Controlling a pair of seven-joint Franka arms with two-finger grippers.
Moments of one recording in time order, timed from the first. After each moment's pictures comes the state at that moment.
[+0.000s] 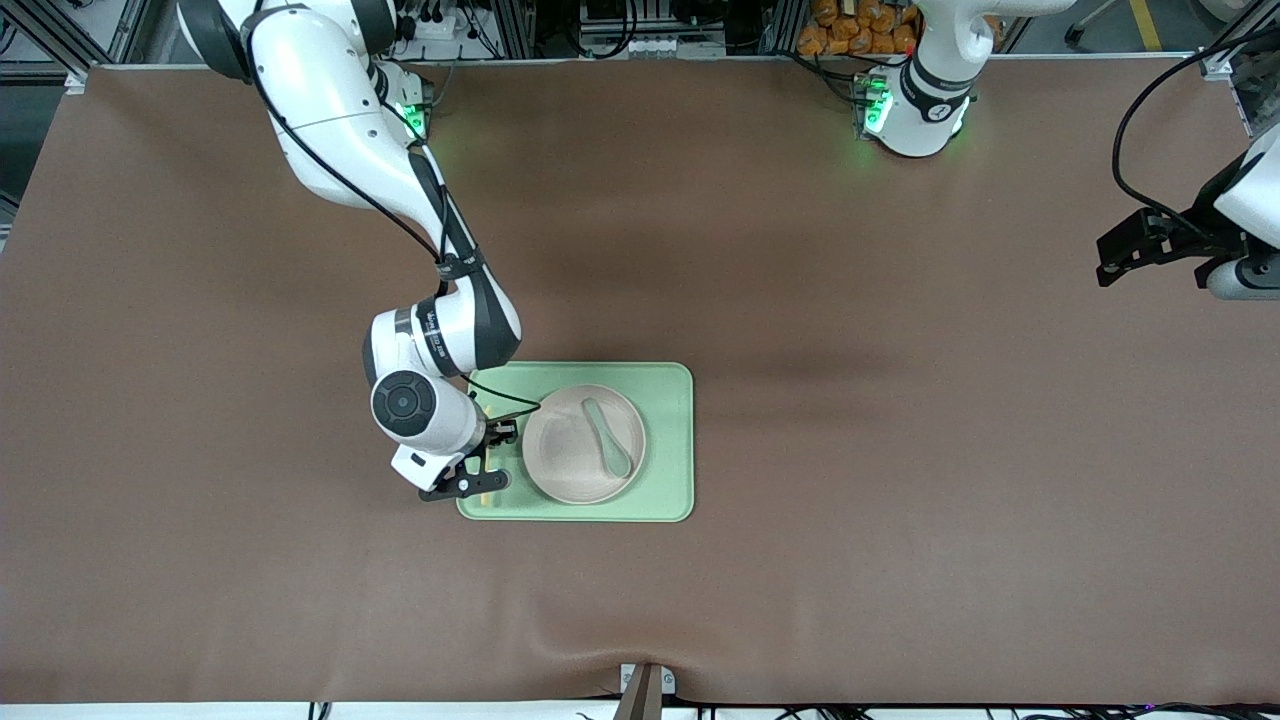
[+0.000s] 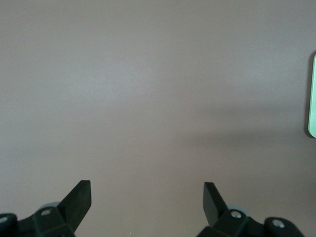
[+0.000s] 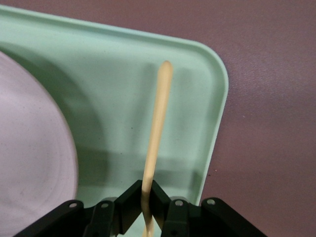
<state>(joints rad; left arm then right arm) -0.10 0.02 0.03 -1.53 0.05 1.58 -0.02 0.58 0.80 -0.24 -1.48 0.26 2.17 0.08</state>
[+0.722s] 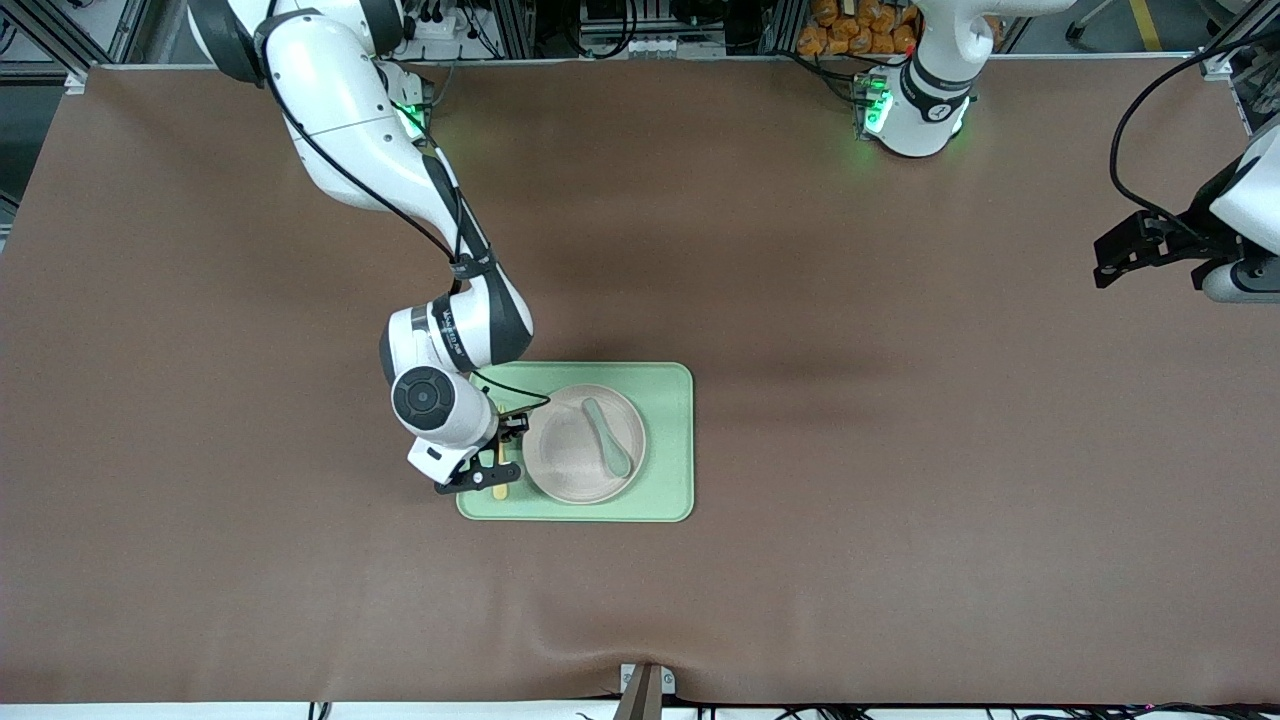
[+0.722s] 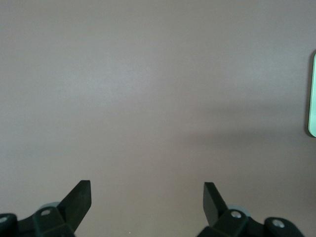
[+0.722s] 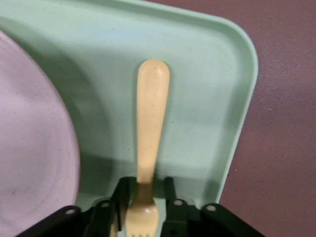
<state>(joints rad) -0.10 0.03 0.02 -1.53 0.05 1.58 -0.02 0.60 0.81 -0.24 -1.51 0.26 2.20 0.08</state>
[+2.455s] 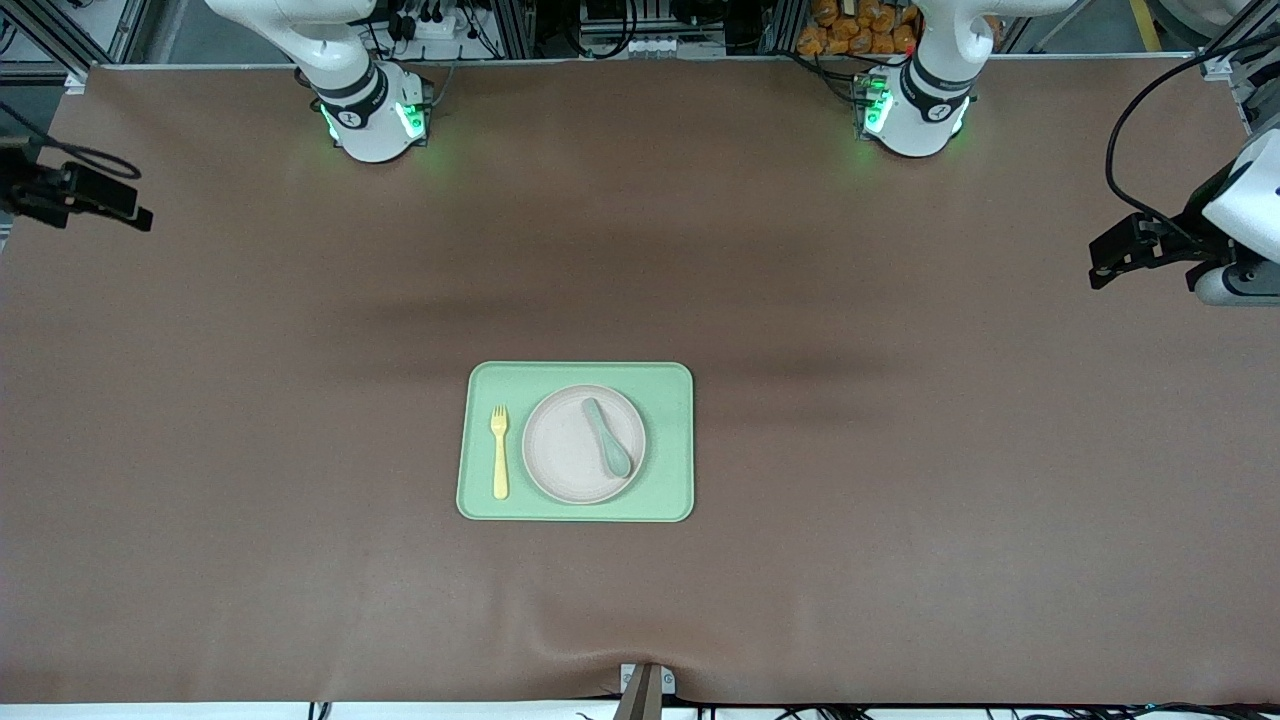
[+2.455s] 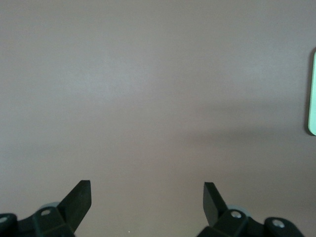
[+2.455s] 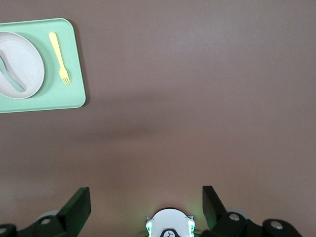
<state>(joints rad) -0.10 0.03 0.02 -1.54 0.04 1.58 -0.02 -0.01 -0.02 -0.03 -1.49 0.04 1.32 0.04</state>
